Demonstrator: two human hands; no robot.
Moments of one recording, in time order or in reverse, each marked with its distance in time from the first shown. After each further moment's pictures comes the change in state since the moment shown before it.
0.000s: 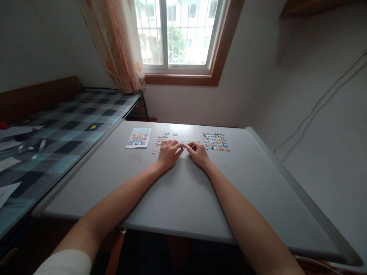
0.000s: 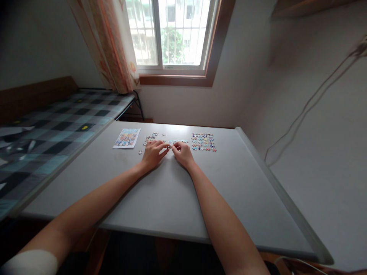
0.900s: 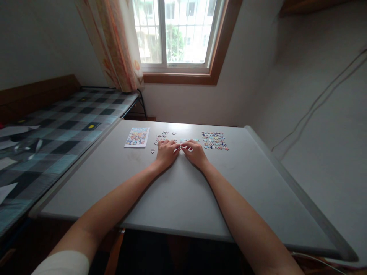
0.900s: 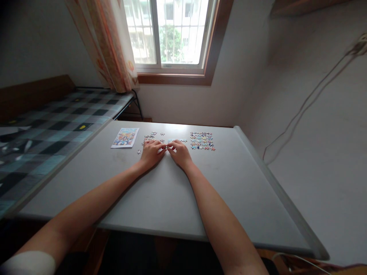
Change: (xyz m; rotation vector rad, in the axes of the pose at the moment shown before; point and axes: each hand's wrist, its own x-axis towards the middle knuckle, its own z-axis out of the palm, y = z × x) left_hand 0.001 -0.001 0.002 0.056 -0.036 -0.061; right_hand -0.003 0.003 0.005 -0.124 -0.012 -0.260
